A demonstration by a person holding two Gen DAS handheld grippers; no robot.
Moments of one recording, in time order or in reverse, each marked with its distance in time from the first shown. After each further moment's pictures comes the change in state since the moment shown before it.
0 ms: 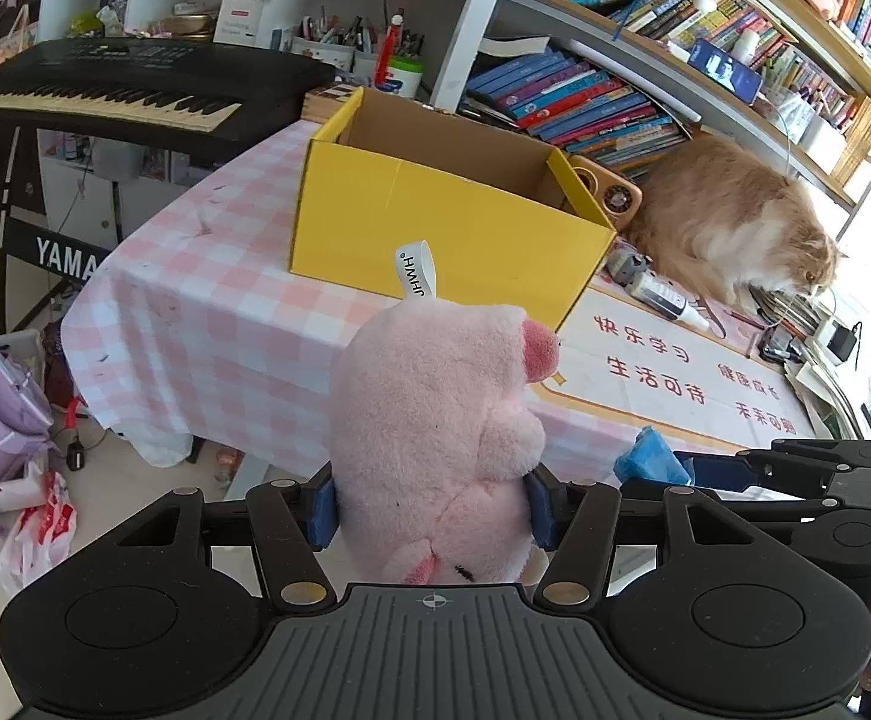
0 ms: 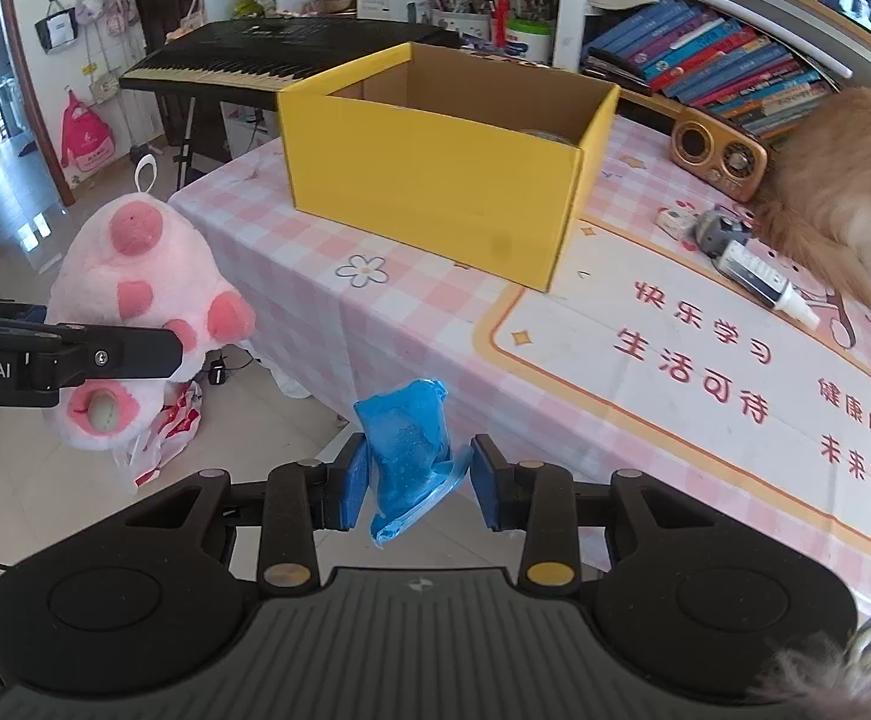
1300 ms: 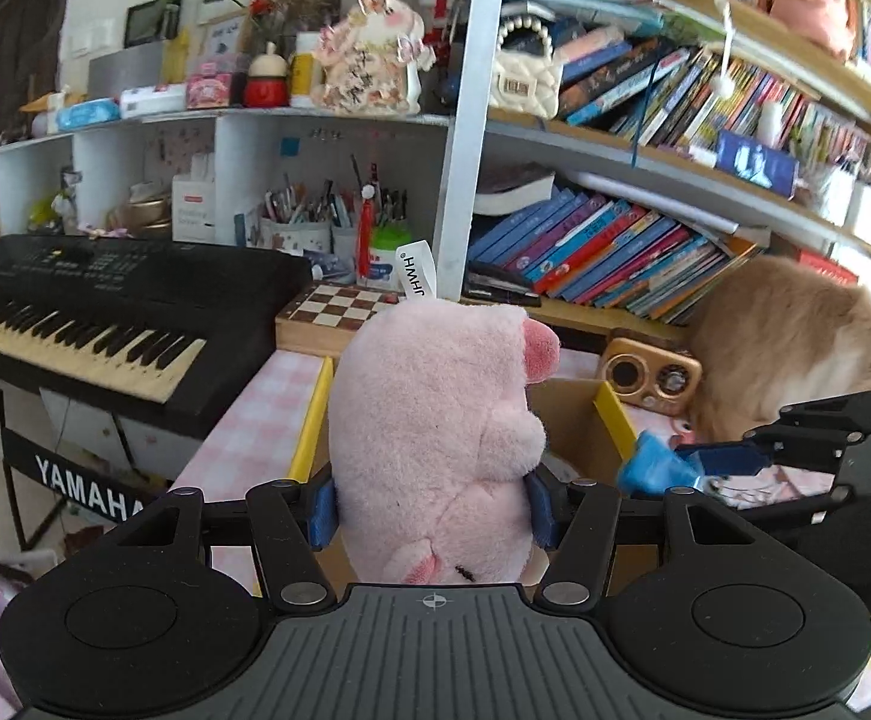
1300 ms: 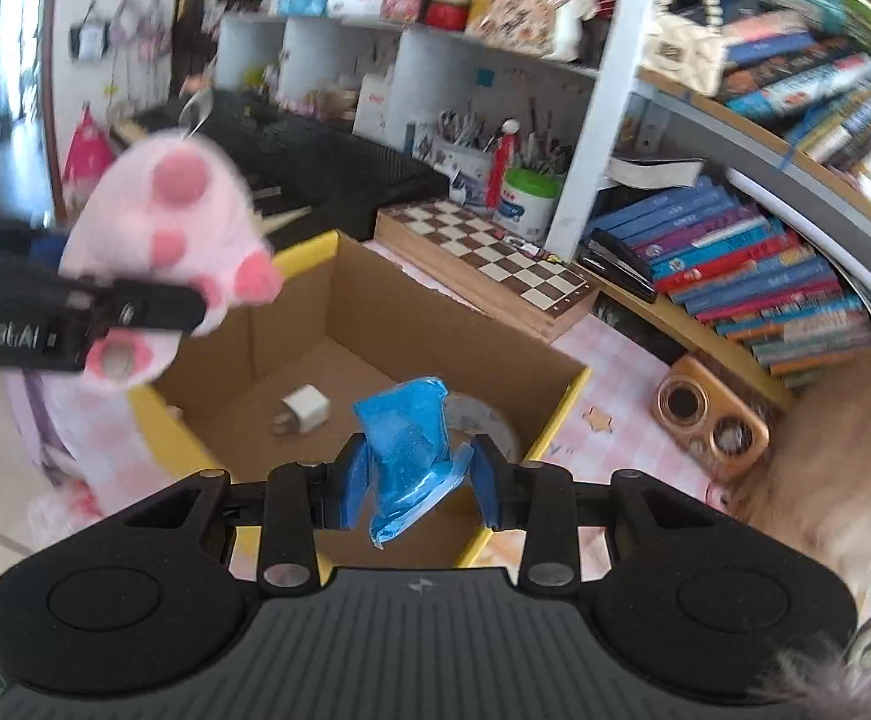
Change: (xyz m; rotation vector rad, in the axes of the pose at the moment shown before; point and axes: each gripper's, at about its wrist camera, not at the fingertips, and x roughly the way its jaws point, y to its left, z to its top) left arm 0.101 -0.032 0.197 0.177 -0.233 0.088; right arm 0.088 -0.080 0.199 -0.254 -0.161 -0.036
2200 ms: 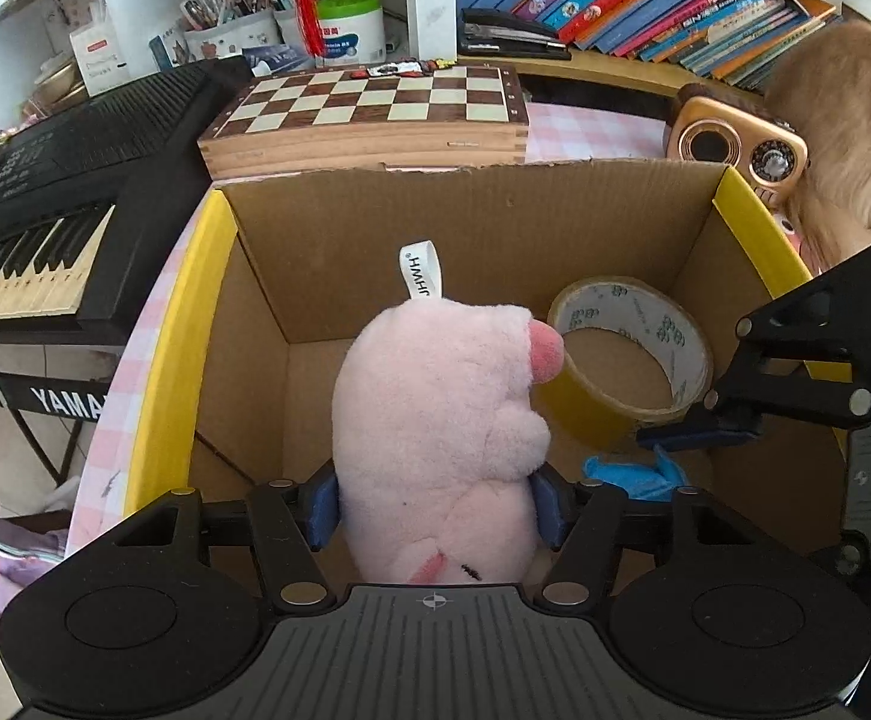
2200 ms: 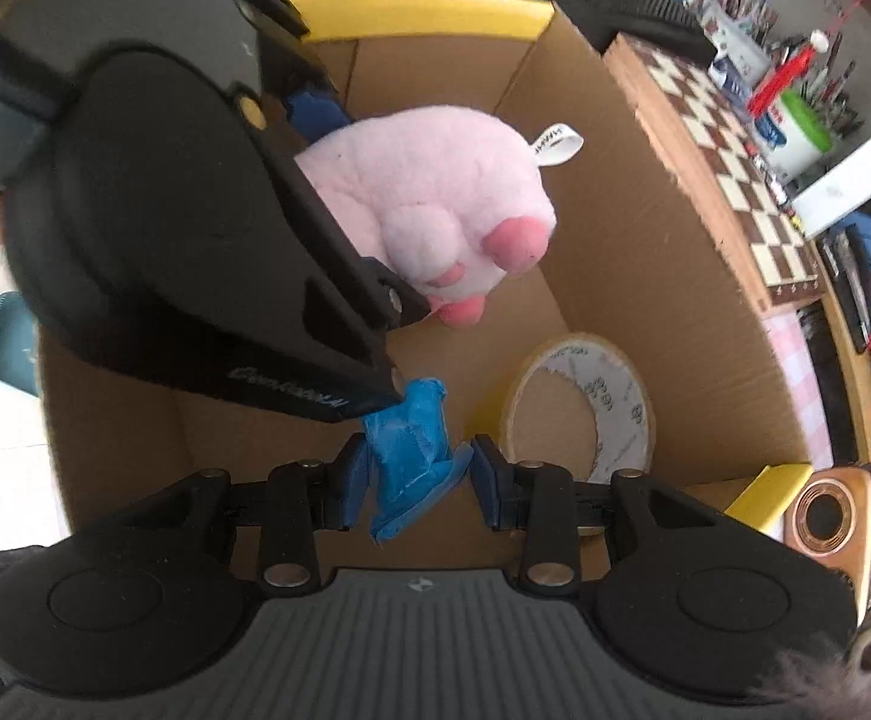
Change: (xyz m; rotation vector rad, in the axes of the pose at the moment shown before) left arm 0.161 -0.013 -0.005 0.147 0.481 0.055; right arm 0.135 0.016 0.003 -0.429 0.414 0.272
